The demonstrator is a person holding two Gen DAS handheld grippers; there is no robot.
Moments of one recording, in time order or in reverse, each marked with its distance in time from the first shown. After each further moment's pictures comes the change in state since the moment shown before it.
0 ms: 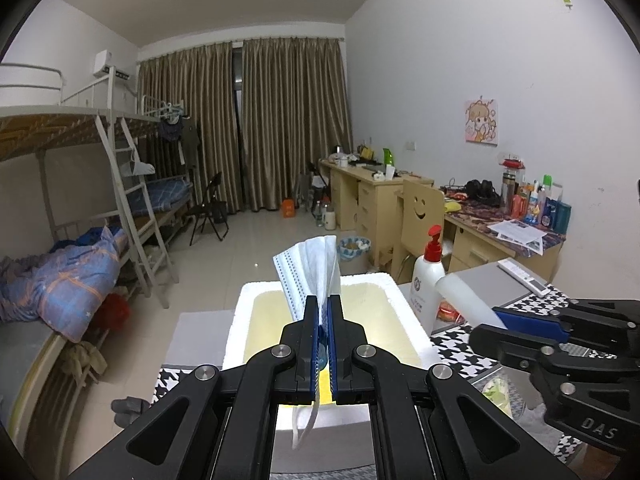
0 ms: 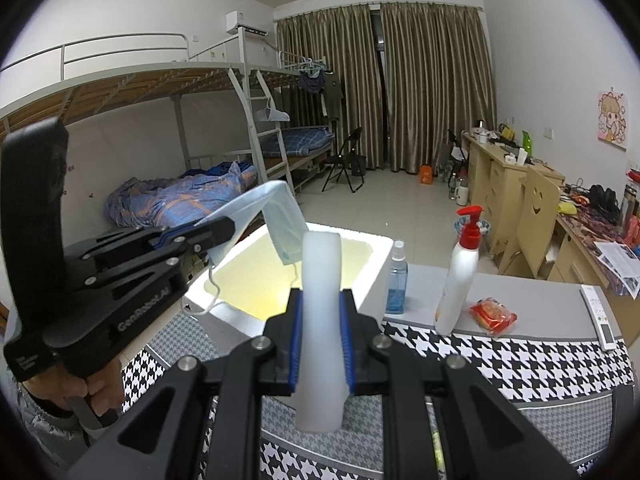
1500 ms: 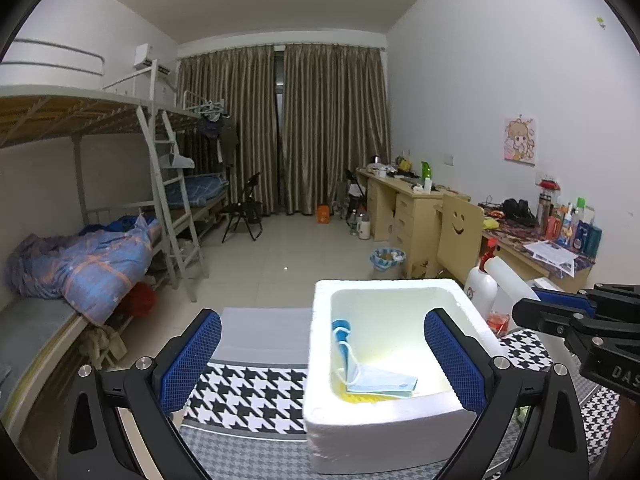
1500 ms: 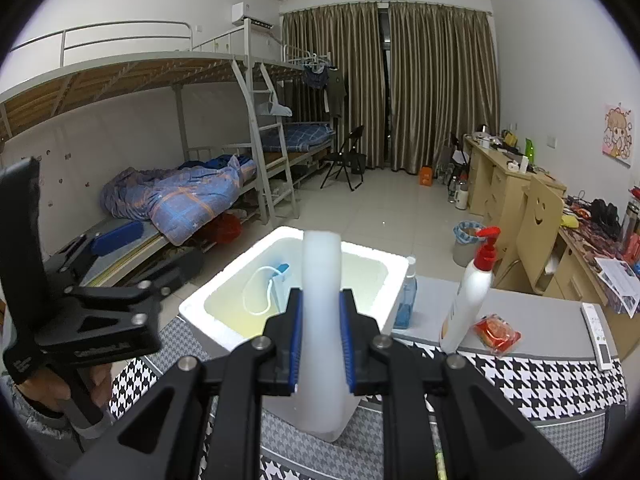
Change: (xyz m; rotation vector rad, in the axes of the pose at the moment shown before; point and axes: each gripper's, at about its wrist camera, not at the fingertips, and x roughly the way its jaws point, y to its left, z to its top) left arm -0.012 0.056 -0.008 -0.088 -0.039 0.124; right arm 0.025 0.020 0.022 -0.044 0.021 -0.020
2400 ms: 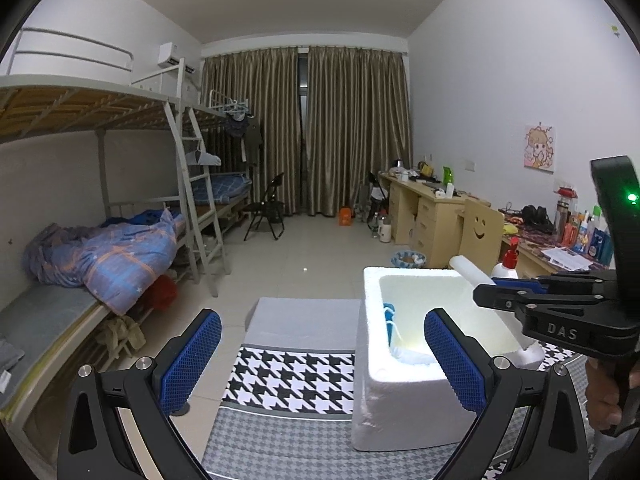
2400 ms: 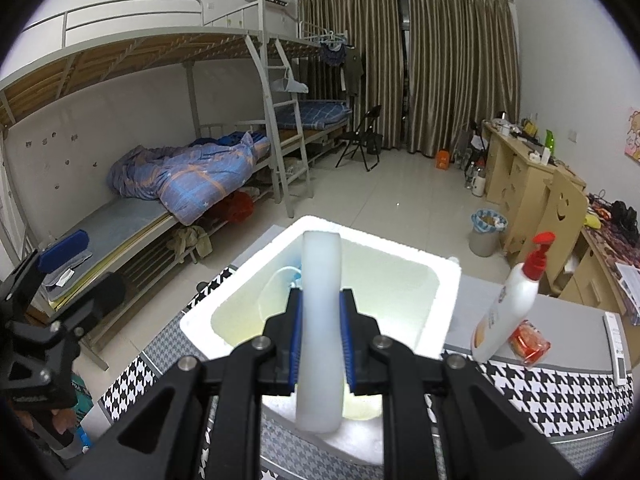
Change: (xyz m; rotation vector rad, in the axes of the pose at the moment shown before) left arm -0.026 0.037 -0.016 -0.026 -0.013 0.074; right arm 0.051 0.023 0.013 -0.026 0.091 0.051
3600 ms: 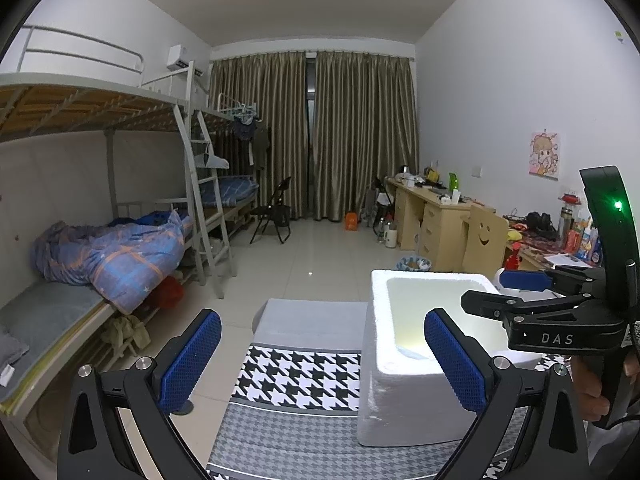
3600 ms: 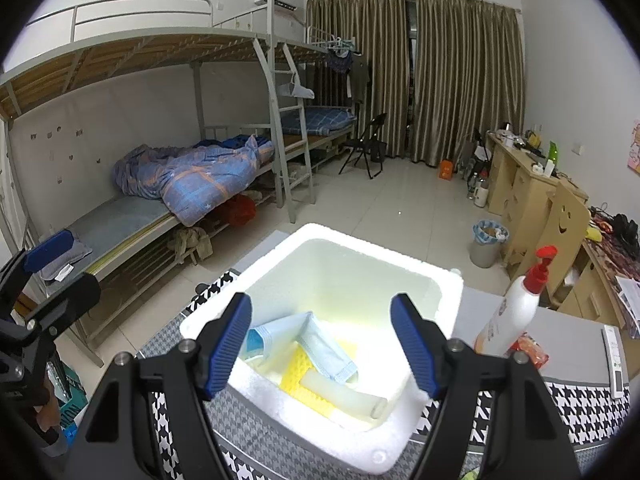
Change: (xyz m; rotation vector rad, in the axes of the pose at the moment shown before) left arm -0.014 0.007 -0.001 -0.010 -0.019 0.012; right arm -0.011 0.000 0.002 -0.030 -0.033 -0.002
